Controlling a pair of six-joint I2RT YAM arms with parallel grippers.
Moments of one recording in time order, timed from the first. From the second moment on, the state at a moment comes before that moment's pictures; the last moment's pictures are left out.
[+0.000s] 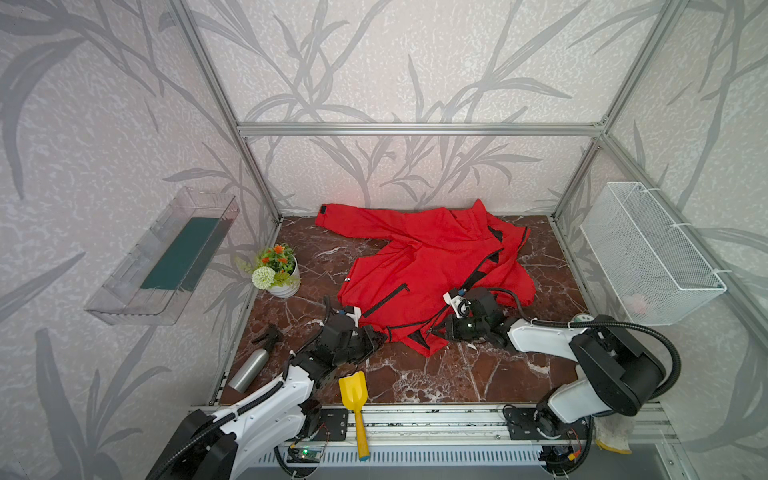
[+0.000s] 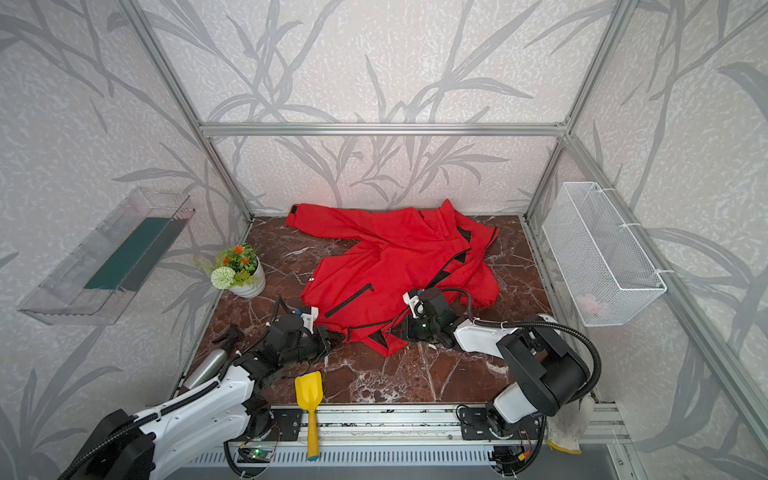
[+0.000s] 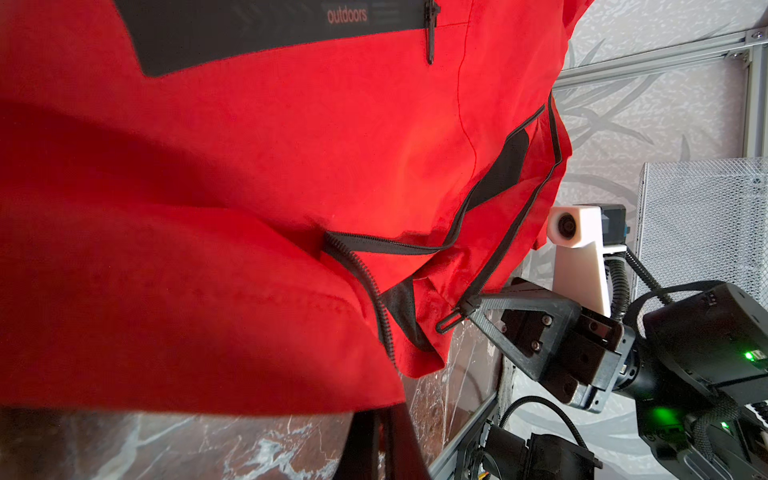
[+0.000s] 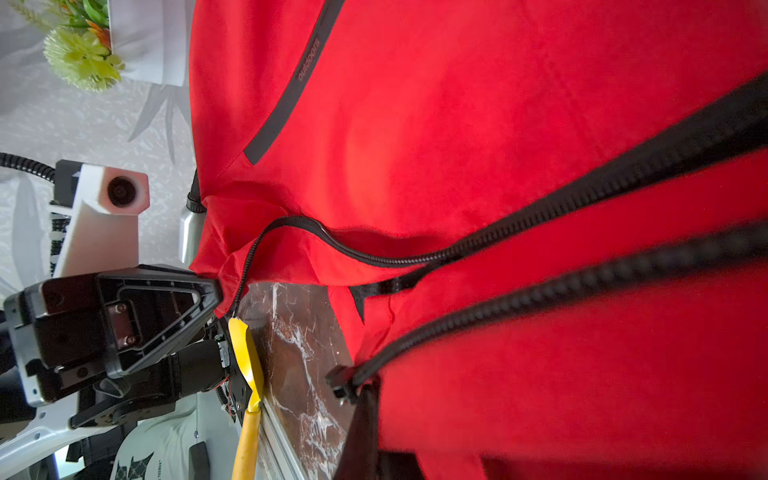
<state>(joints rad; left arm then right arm) -0.54 0.91 0.21 0.08 0.32 -1.15 0.62 1.53 0.55 0.21 -0.58 0.76</state>
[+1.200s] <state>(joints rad) -0.69 1.03 0.32 0.21 0.21 -1.16 0.07 0.84 0.74 -0.94 -0.43 0.55</state>
